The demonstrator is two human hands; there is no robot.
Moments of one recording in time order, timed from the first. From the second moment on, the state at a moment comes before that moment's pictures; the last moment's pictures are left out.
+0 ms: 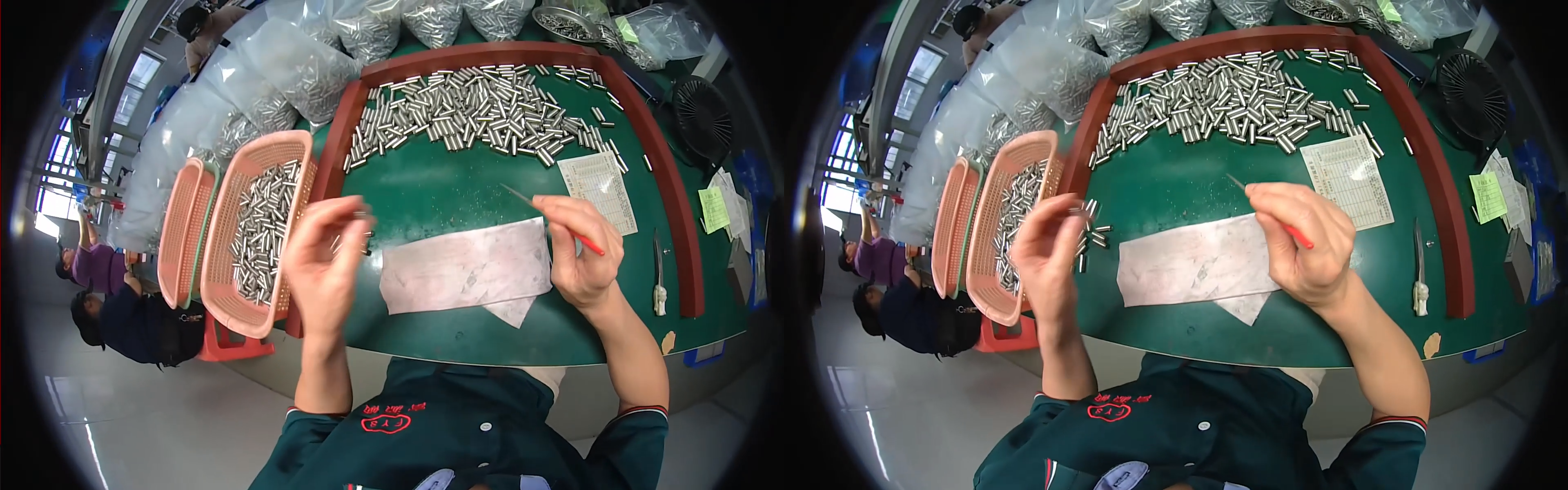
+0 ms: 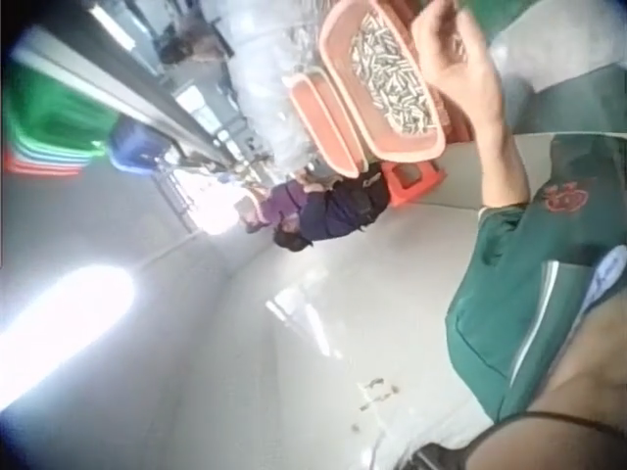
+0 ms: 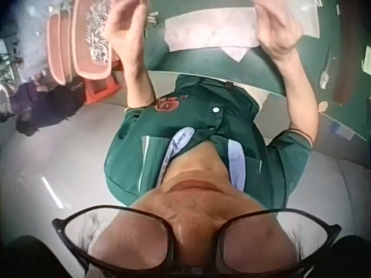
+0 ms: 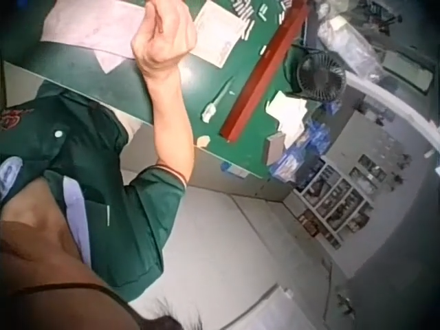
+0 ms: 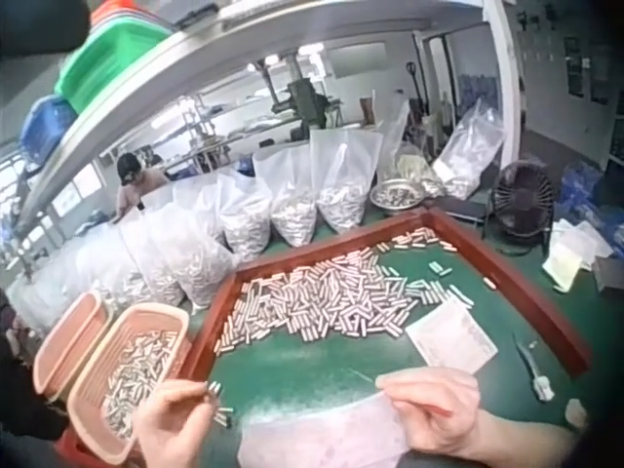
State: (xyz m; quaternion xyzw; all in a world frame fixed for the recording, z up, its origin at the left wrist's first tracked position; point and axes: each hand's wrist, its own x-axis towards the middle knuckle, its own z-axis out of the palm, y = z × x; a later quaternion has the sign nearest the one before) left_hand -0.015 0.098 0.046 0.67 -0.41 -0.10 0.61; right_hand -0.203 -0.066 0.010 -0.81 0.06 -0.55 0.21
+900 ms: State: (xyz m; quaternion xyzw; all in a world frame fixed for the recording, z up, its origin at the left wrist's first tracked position) left_hand -0.009 0.010 0.013 0.72 -0.46 -0.14 0.50; right_hand -0.204 -0.075 0.007 -0.52 0.28 -0.51 0.63
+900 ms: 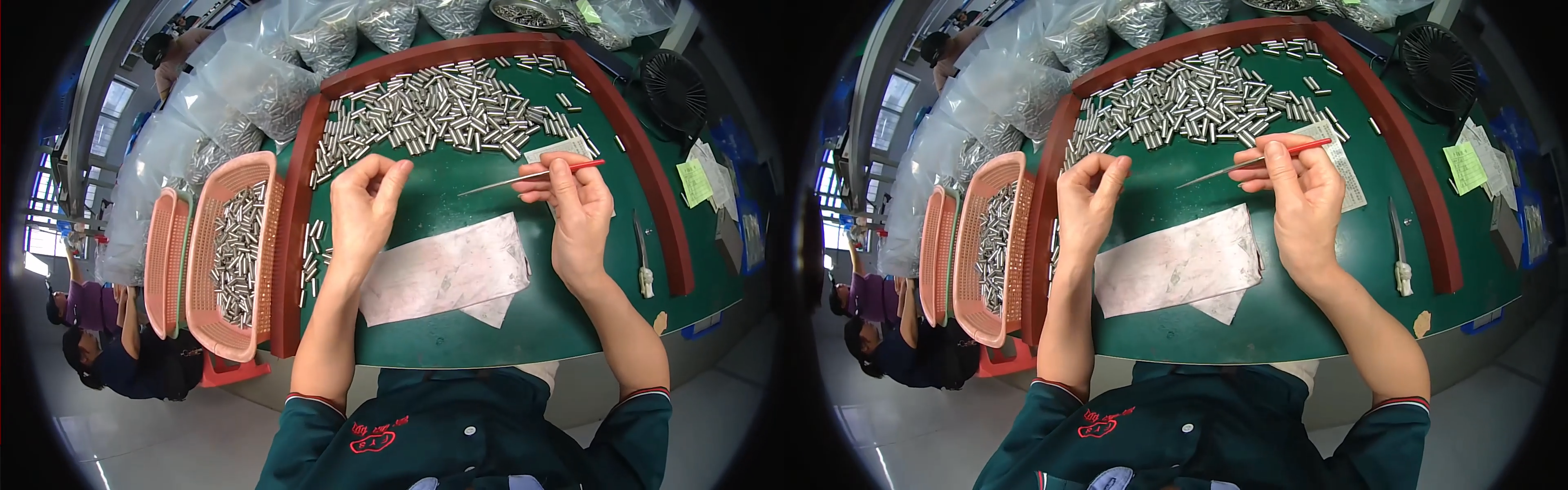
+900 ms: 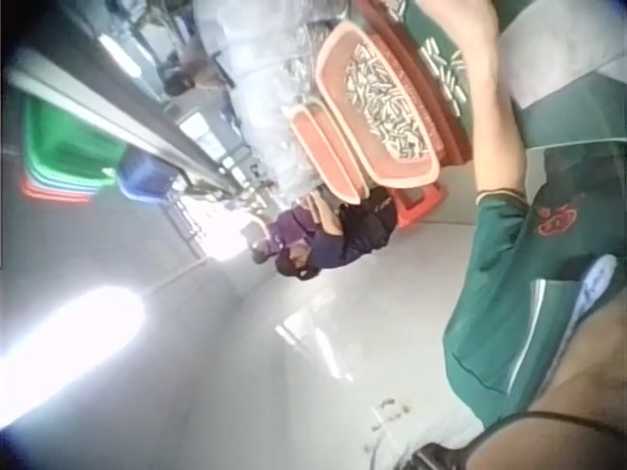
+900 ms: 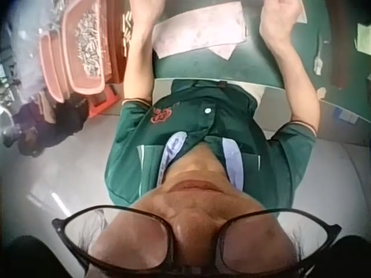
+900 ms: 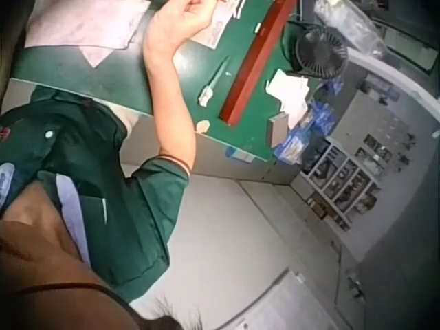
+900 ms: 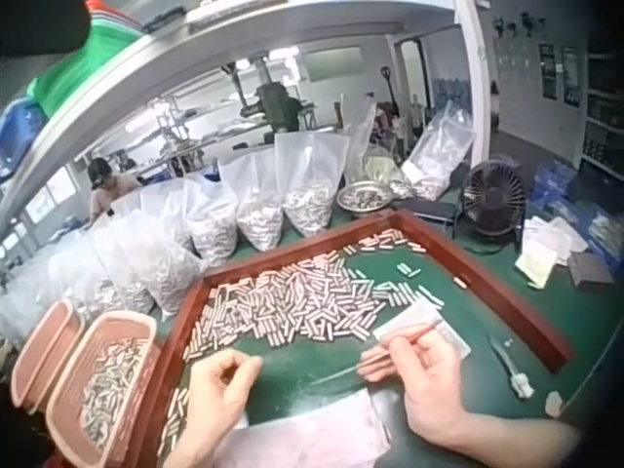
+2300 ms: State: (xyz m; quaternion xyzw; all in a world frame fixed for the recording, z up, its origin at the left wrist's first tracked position) left_hand -0.038 0.172 0.002 0.78 -0.62 -0.10 0.07; right_hand -0.313 0.026 -0.026 -0.93 0.23 -0.28 0.11
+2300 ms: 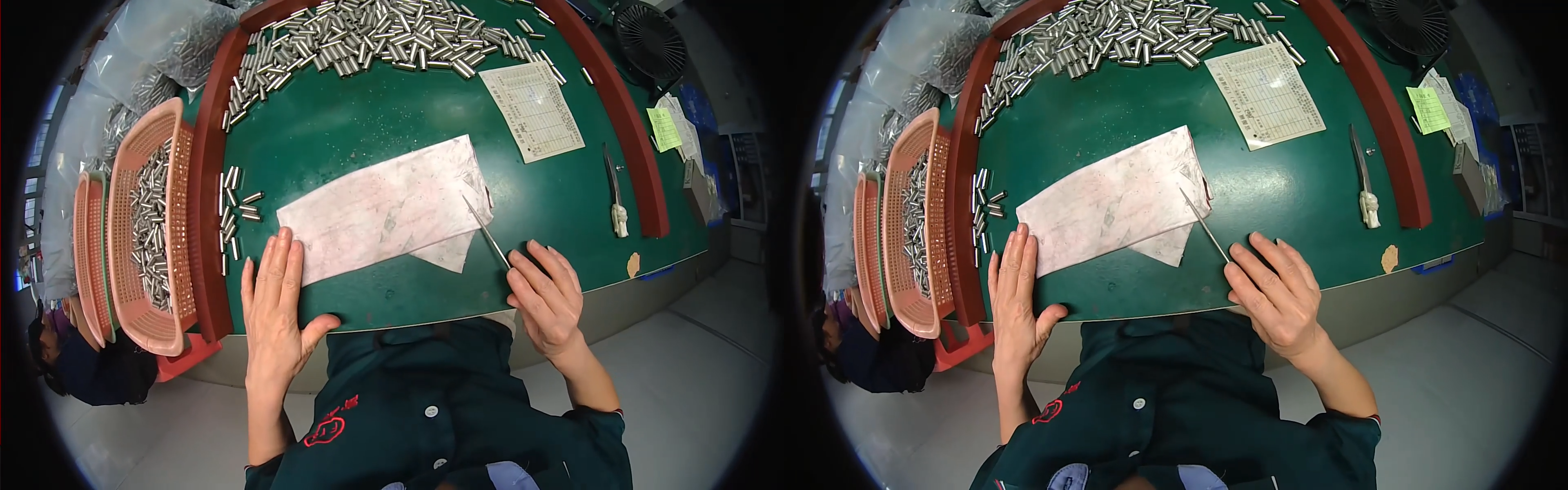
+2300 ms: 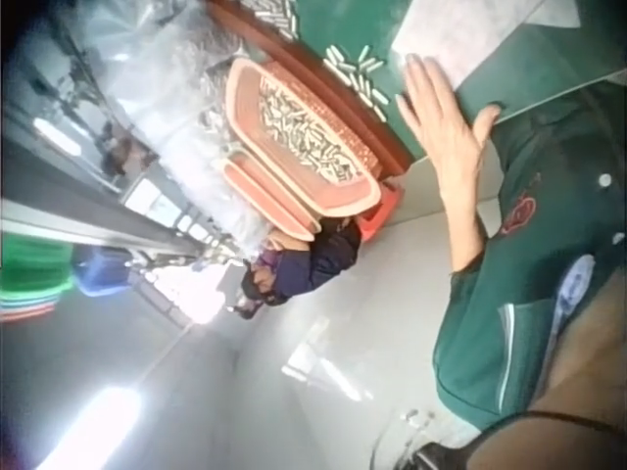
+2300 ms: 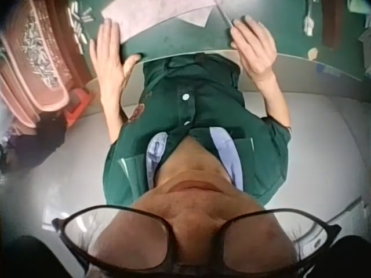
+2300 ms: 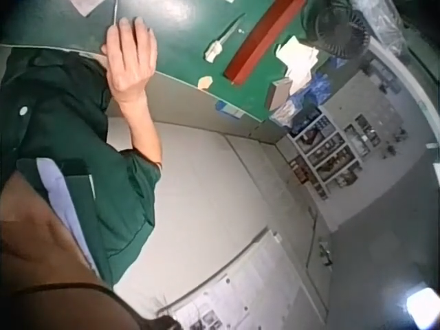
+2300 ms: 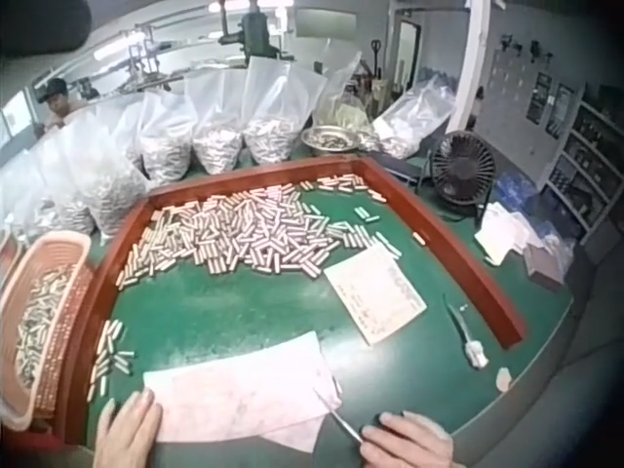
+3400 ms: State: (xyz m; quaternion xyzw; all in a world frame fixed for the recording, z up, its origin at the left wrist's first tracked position) left_hand 0.016 0.004 0.022 0.73 -0.60 0.13 0.30; right_hand -0.207 -0.118 0.018 -0.77 0.11 -0.61 0.18
